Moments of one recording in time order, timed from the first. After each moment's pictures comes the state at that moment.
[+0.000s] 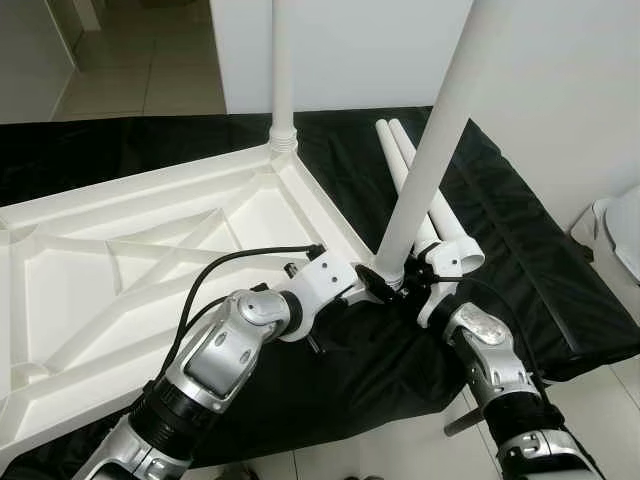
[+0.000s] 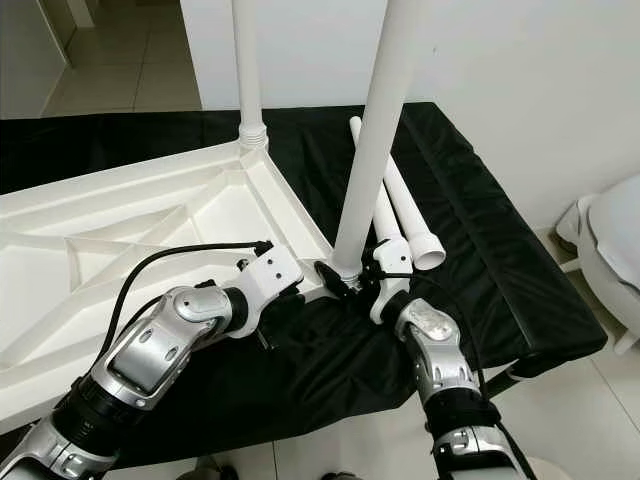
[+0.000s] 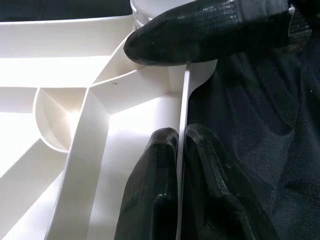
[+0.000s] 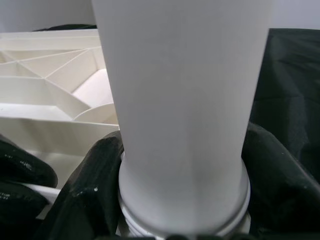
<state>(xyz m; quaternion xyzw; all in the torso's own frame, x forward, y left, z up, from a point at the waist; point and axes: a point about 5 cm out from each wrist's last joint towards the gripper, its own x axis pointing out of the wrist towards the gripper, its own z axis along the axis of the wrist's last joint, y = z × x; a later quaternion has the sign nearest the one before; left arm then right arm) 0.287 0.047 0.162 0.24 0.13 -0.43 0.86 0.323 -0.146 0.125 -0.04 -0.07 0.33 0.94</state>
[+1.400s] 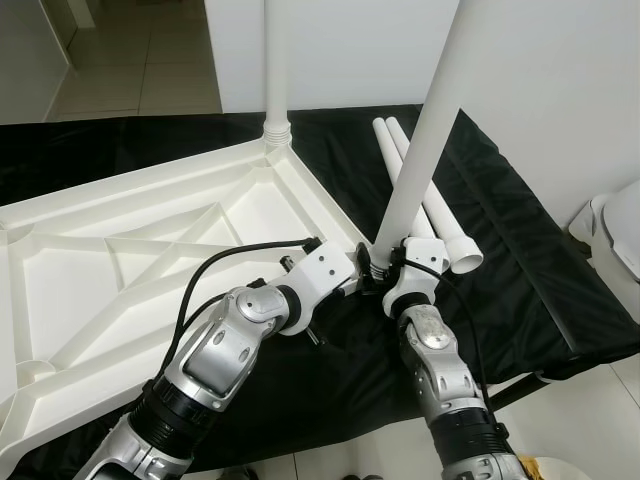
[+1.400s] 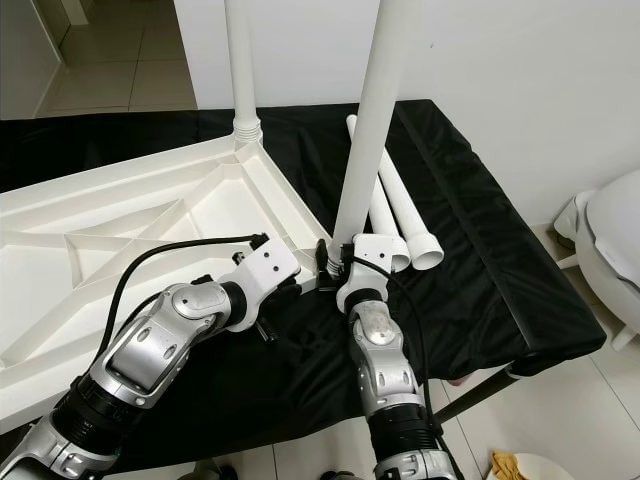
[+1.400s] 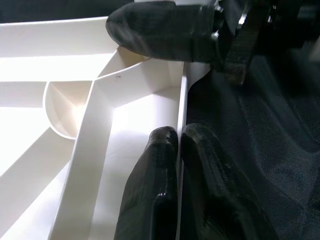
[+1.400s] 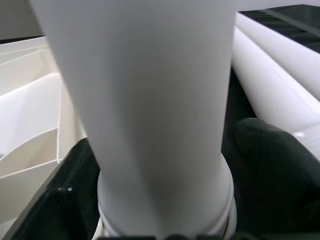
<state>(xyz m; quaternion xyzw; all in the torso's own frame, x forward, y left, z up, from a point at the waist) 0.289 0.048 0.167 0.24 0.12 -0.42 0.87 0.324 -0.118 0.135 0.02 -0.05 0.08 1.00</state>
